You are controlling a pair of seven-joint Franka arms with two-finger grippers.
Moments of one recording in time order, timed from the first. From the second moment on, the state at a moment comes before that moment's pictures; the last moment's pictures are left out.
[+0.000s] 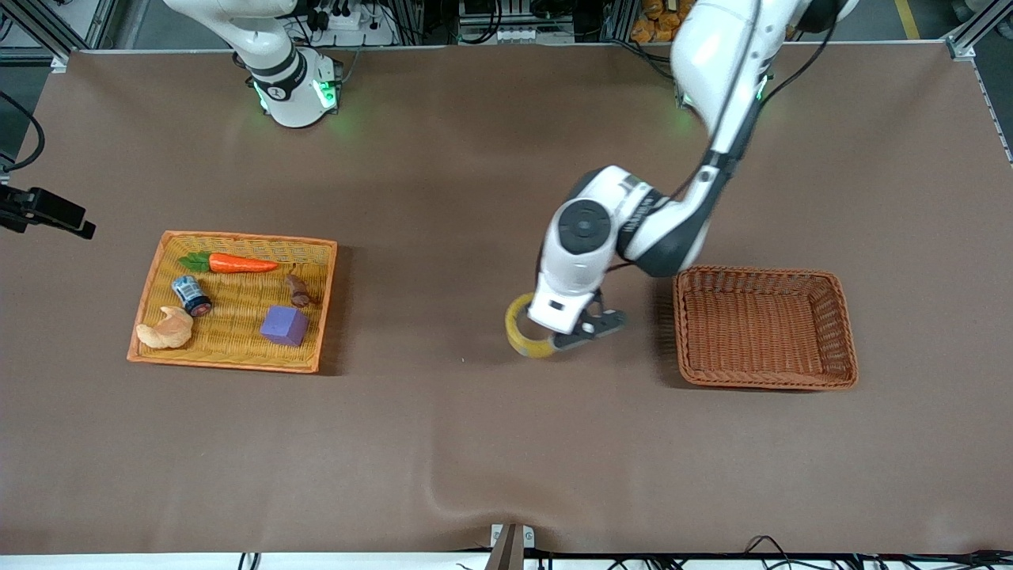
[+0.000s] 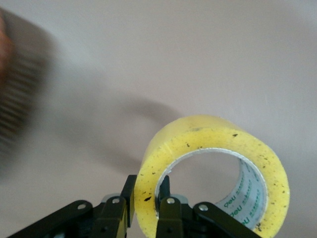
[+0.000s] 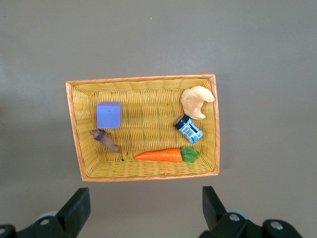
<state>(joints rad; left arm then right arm) -0.52 0.64 -0.07 -1.42 0.05 2.12 -1.02 -0.04 0.07 -0.08 -1.51 0.01 1.54 -0.01</state>
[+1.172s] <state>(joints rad) -0.04 0.37 -0.08 -1.77 0.16 2.03 -0.56 -0.04 0.07 -0.07 -1.49 0.01 1.53 0.00</state>
